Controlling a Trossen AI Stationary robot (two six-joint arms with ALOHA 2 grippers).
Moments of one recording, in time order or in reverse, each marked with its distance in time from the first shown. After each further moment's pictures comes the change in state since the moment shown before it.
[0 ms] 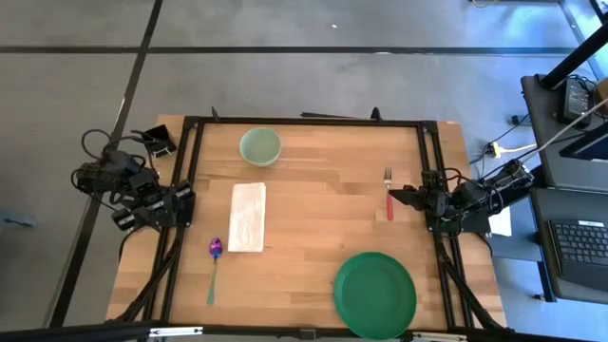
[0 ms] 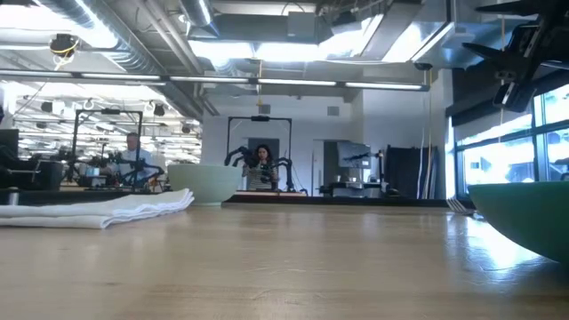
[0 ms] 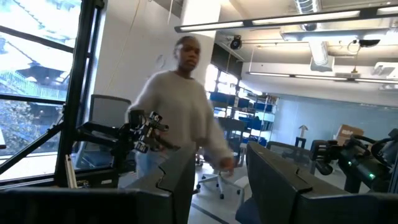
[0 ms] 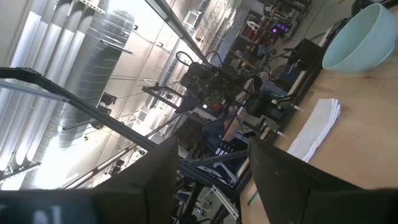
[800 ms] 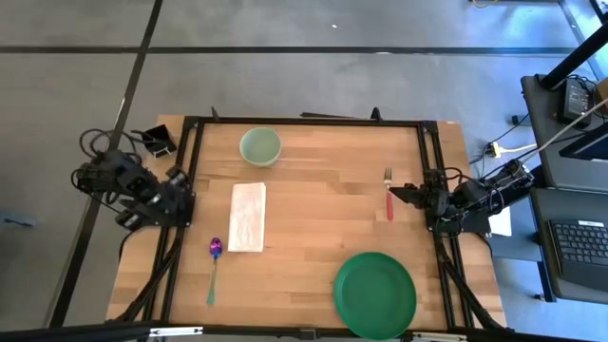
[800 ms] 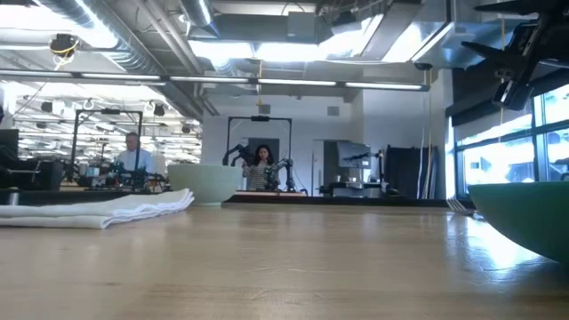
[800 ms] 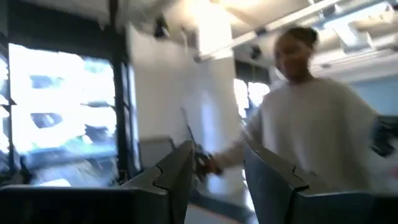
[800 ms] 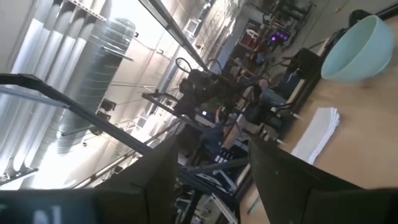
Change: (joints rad) left arm 0.000 0.000 0.000 0.120 -0.144 0.277; right arm 0.000 -0.001 0.000 0.031 0.026 -0.022
